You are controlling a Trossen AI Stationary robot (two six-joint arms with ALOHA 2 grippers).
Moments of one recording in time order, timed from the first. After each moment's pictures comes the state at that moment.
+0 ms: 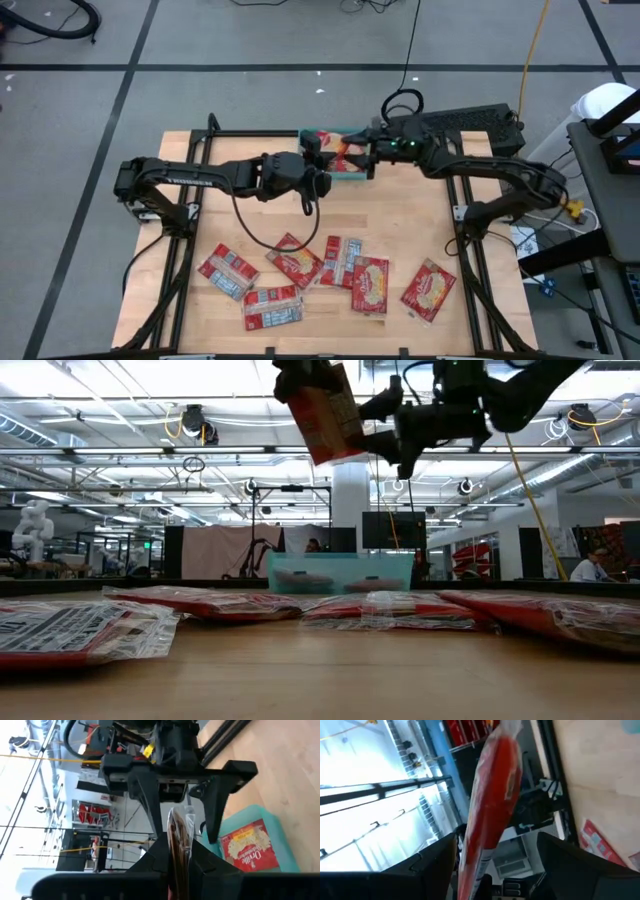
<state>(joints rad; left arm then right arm) 0.01 1.58 1.42 -0.16 -0.59 1.05 -0.52 1.38 0.73 0.65 -0.44 1.90</state>
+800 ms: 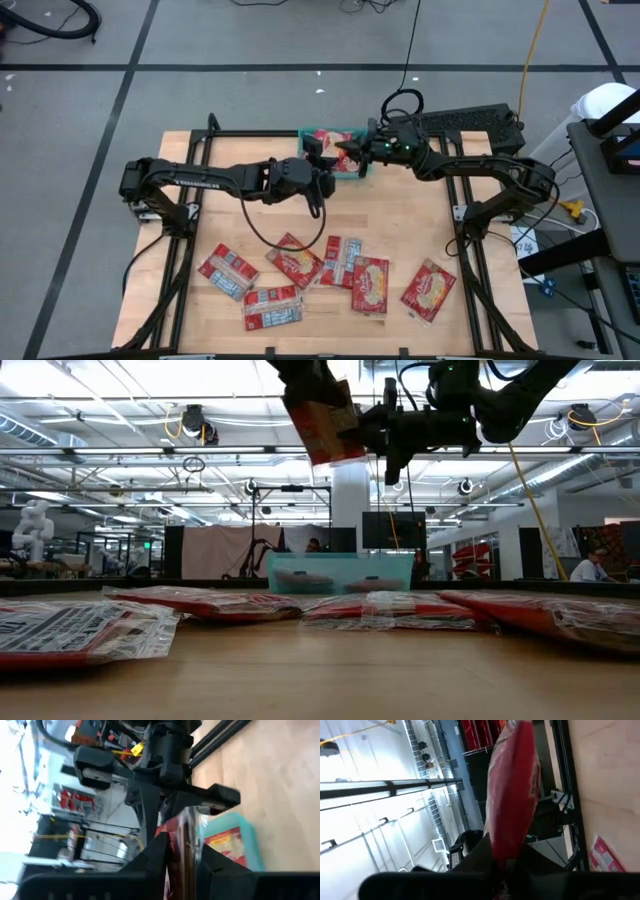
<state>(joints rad) 0.01 1.62 1.40 -0.16 -0.58 0.85 -0.49 1.46 0.73 0.80 -0.37 1.86</state>
